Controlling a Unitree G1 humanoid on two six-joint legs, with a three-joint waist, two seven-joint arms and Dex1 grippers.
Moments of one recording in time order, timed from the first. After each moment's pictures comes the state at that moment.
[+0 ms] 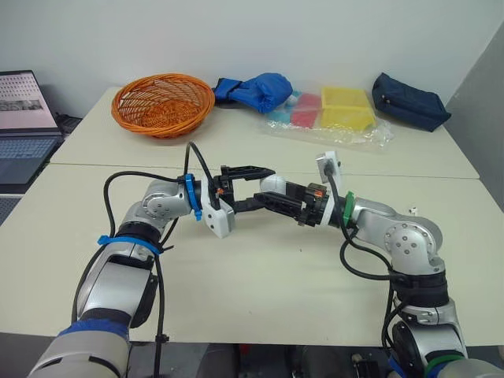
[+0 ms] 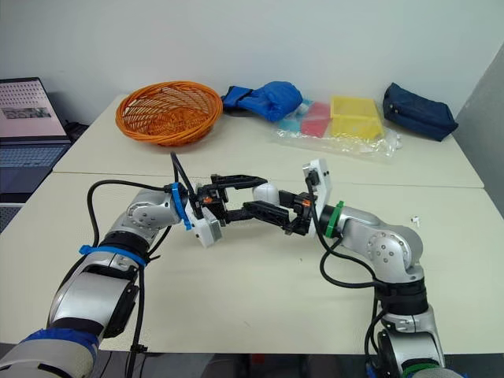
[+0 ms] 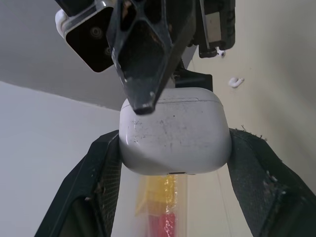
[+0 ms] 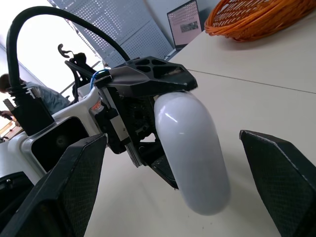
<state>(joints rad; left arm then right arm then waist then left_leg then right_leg) -0.93 0.51 -0.21 0.99 0.29 -1.49 -0.68 -0.57 -0.24 -0.02 -0.23 0.89 1.06 0.47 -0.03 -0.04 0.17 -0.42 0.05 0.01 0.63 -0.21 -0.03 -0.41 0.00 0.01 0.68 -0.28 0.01</state>
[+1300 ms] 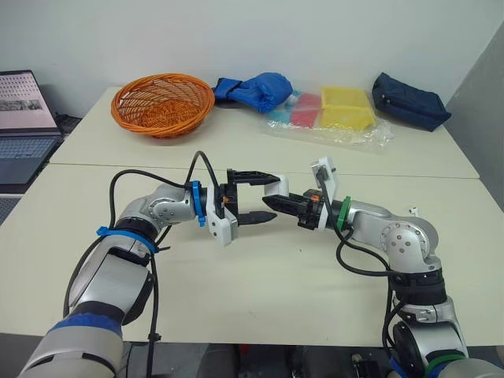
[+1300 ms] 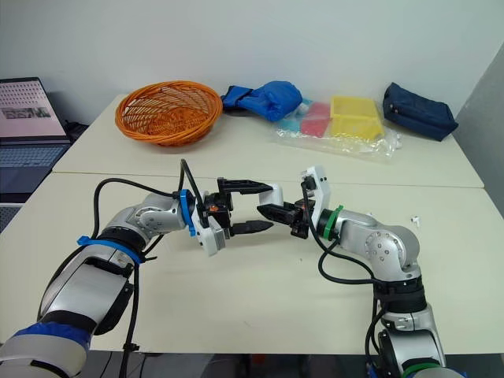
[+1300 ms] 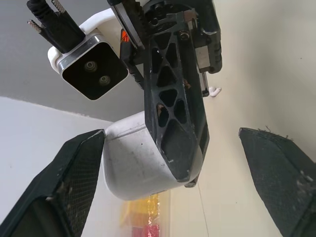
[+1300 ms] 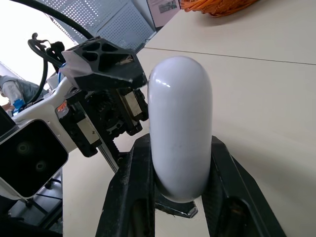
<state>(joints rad) -0.98 0.57 -0.45 1.06 0.32 -1.53 -0.48 -0.57 -0.25 -0.01 -0.19 0.84 1.07 0.45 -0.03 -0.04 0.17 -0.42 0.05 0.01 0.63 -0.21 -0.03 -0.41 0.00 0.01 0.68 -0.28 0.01</state>
